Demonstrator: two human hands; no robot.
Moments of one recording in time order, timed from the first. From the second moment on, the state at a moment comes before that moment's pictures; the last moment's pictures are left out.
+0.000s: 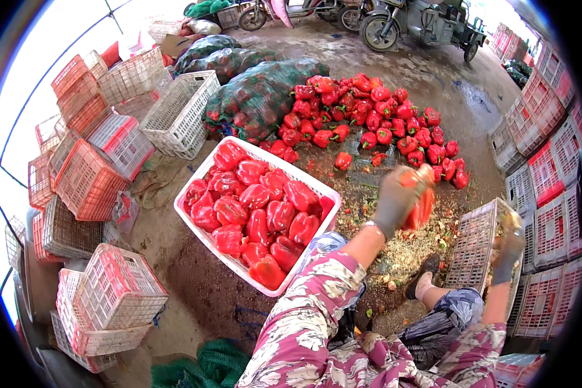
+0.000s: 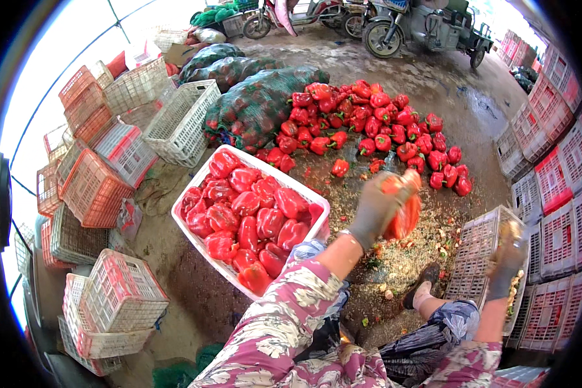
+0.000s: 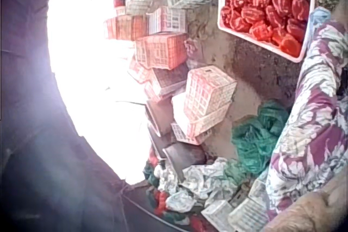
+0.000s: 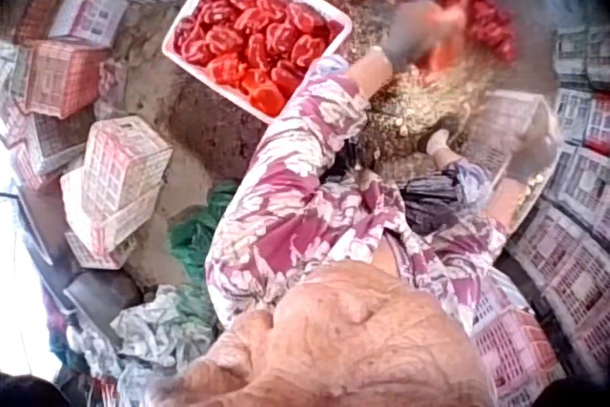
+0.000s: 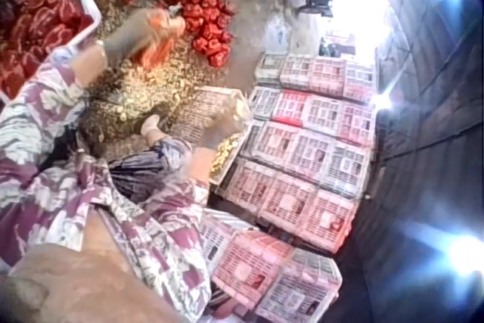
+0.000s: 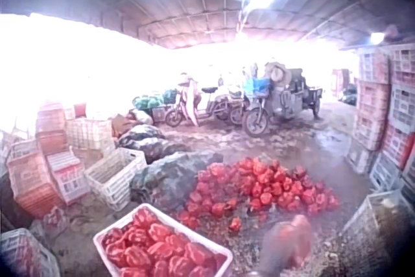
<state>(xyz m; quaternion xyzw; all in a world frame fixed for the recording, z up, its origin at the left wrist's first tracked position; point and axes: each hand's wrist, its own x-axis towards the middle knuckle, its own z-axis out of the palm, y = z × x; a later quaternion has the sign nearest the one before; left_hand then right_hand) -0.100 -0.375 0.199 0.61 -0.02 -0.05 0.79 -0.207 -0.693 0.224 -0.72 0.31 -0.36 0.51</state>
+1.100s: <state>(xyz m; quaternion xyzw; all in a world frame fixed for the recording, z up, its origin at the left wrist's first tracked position) -0.147 -0.118 0.057 0.99 0.01 0.10 0.07 -0.271 -0.690 0.200 -0.73 0.32 -0.24 0.55</state>
